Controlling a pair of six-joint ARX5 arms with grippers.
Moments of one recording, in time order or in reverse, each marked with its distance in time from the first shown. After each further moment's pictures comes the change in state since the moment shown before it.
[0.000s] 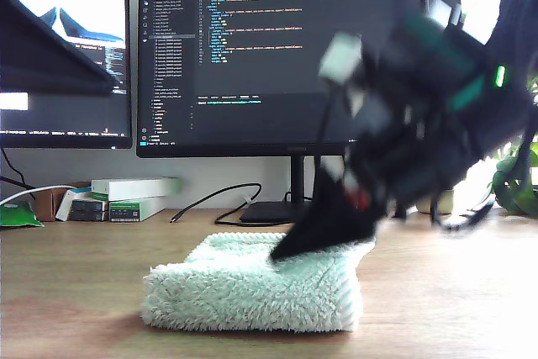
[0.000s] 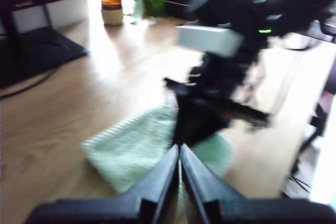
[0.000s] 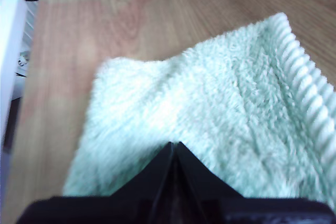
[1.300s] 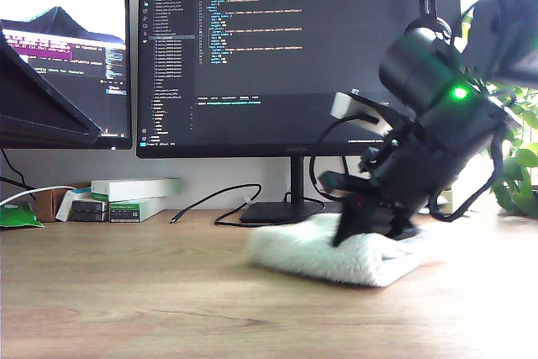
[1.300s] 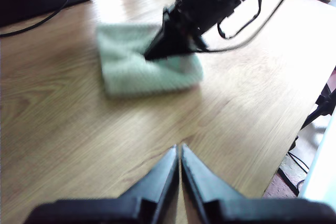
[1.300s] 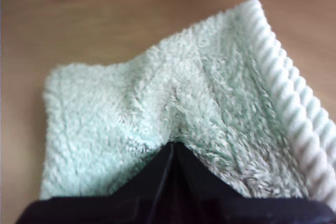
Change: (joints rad) left arm -0.050 0.040 0.000 -0.068 -0.106 -0.079; right arm -0.134 -0.020 0.089 -0.132 0.530 0.376
